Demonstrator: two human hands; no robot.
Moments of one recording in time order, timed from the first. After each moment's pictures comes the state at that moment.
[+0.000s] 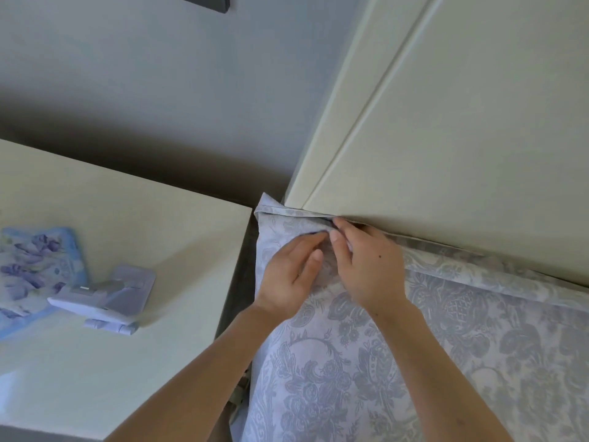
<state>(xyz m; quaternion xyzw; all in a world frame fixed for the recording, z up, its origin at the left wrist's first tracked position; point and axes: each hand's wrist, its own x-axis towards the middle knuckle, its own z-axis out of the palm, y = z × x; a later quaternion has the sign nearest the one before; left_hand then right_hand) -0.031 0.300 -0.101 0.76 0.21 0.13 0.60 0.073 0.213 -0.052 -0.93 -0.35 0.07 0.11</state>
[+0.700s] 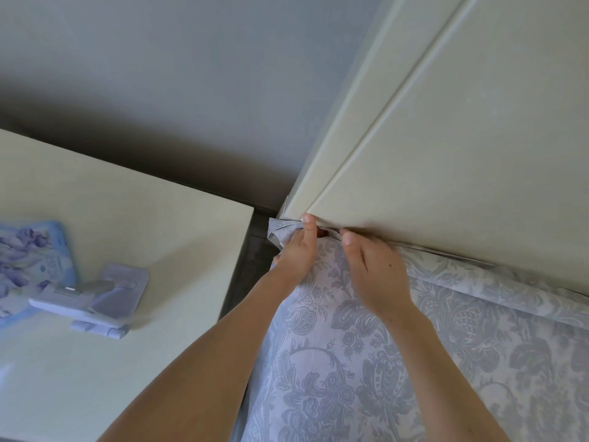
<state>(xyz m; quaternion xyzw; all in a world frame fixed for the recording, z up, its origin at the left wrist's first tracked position) 0.025 0.310 -0.157 0.57 0.43 -0.10 0.69 0.081 0.205 -0.069 -0.91 -0.35 0.14 0.17</state>
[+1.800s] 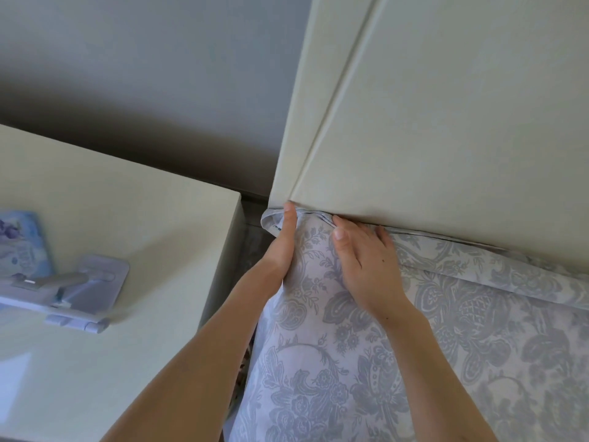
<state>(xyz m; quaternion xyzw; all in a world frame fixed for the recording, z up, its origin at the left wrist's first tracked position) 0.013 0.309 -0.127 0.39 0.45 -0.11 0.79 0.082 0.190 -0.092 -0.90 -0.35 0.20 0.18</state>
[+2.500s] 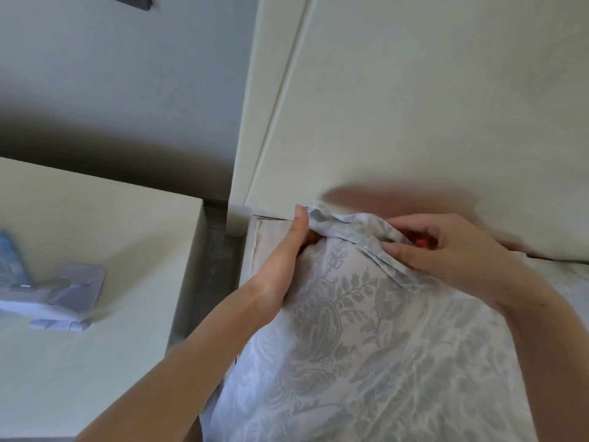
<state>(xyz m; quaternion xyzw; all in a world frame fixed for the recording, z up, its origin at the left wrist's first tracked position) 0.002 0.269 0.025 0.40 0.30 -0.17 0.85 0.121 0.131 0.127 -0.85 -0.24 0.41 0.24</state>
